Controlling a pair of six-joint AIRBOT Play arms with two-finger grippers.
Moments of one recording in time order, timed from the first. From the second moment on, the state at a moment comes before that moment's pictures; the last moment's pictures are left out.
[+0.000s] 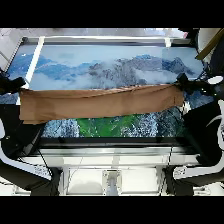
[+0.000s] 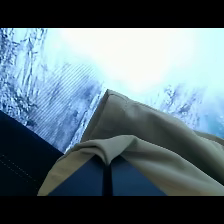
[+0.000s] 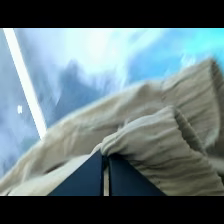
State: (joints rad) left arm 0.44 -1.73 1.67 1.59 -1.10 -1.64; right arm -0.37 -1.57 1.29 -0.86 0.79 1.46
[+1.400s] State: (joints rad) left arm -0.05 -1.43 1.74 1.34 -1.02 -1.48; right arm -0.56 -1.85 1.69 -1.02 1.44 1.26
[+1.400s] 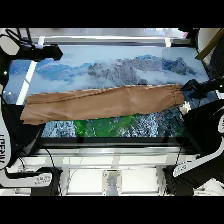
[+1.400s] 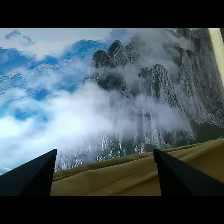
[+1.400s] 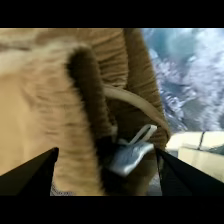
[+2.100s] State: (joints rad) left arm -0.08 -1.43 1.74 1.33 -1.01 -1.53; right arm -0.61 -2.00 1.69 -0.96 1.45 1.13
